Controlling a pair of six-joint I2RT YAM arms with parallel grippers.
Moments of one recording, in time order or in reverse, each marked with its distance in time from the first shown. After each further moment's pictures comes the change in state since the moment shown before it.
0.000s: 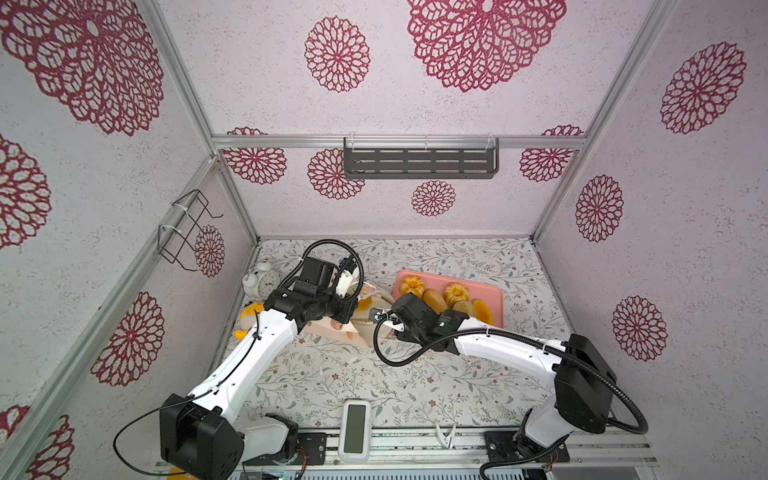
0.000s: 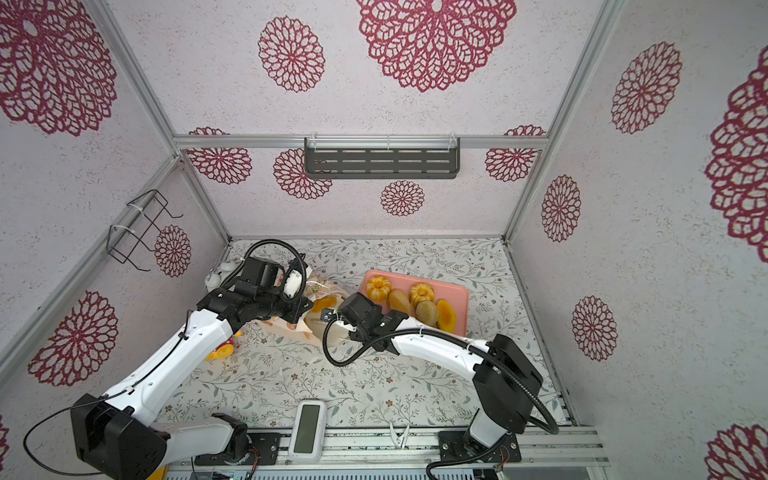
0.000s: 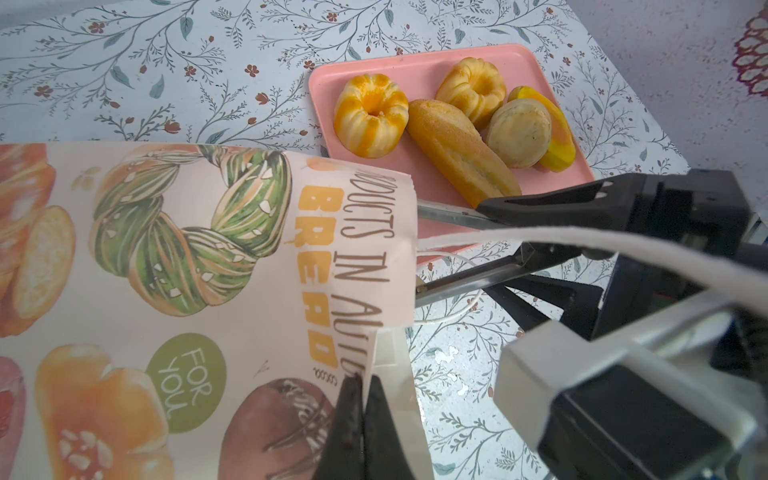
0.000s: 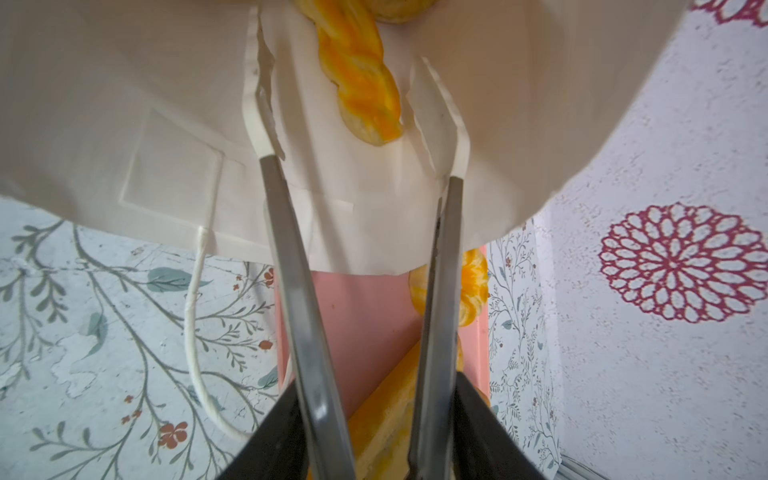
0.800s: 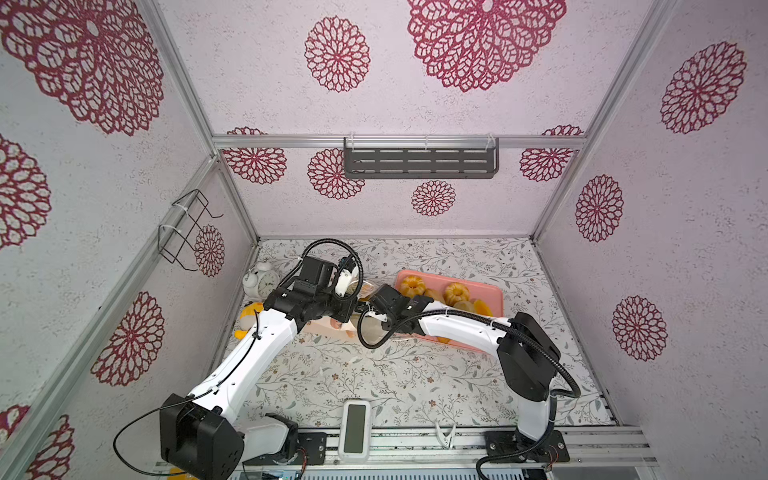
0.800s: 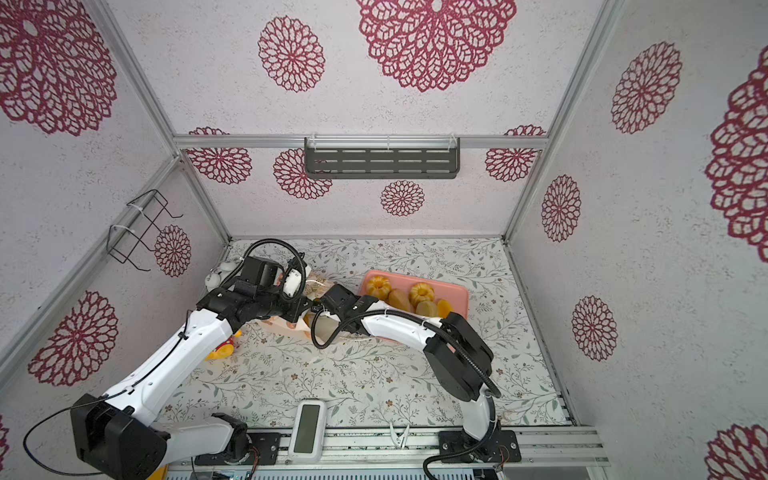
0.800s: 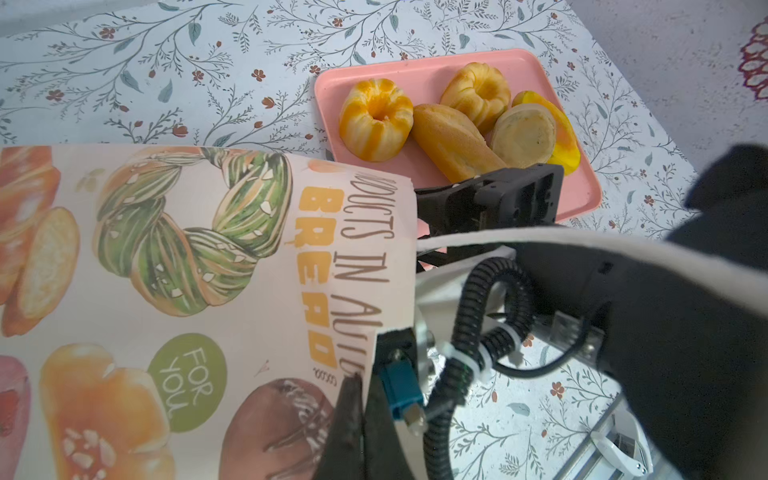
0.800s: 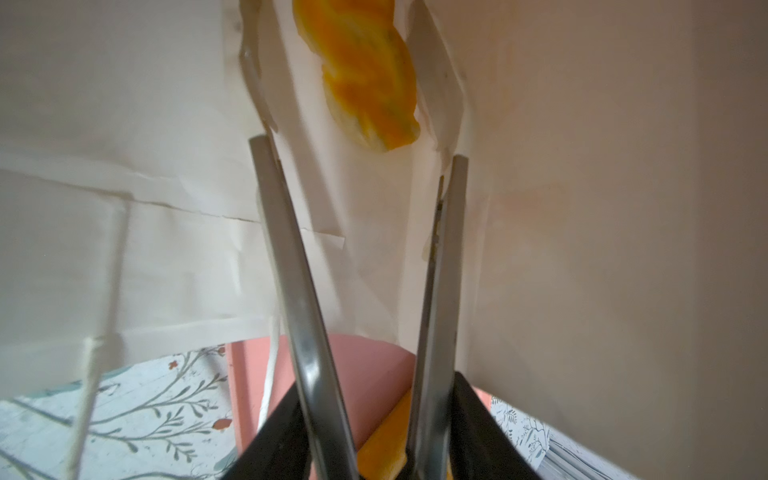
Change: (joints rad) left arm 0.002 0.000 0.000 0.008 -0.007 -0.001; right arm -0.027 0.329 0.301 -0.137 0.051 0.010
